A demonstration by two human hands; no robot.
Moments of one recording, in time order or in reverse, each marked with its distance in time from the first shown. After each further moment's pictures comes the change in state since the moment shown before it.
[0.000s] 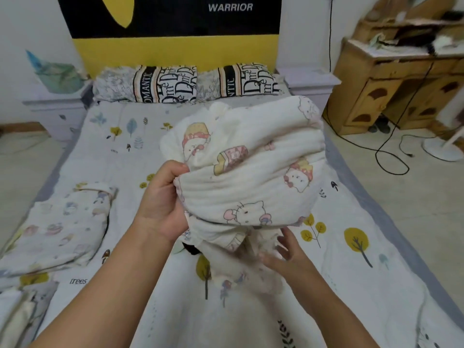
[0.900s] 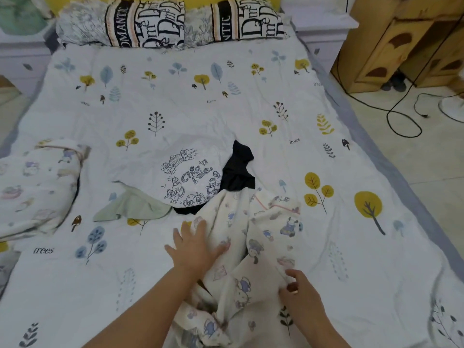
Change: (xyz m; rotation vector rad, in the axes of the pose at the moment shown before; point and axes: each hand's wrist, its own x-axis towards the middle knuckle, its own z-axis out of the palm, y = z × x) left_hand 0.001 -0.210 -0.206 1.974 0.555 -0.646; right_hand 0.020 0.165 -0.033 -0.542 0.189 0.385
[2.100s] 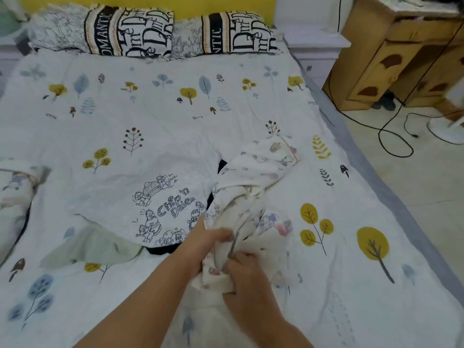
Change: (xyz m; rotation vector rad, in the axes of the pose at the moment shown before) left_hand 0.093 0.084 -0.049 -1.295 -0.353 -0.022; right_hand 0.105 -0.098 0.021 -0.285 0.235 -0.926
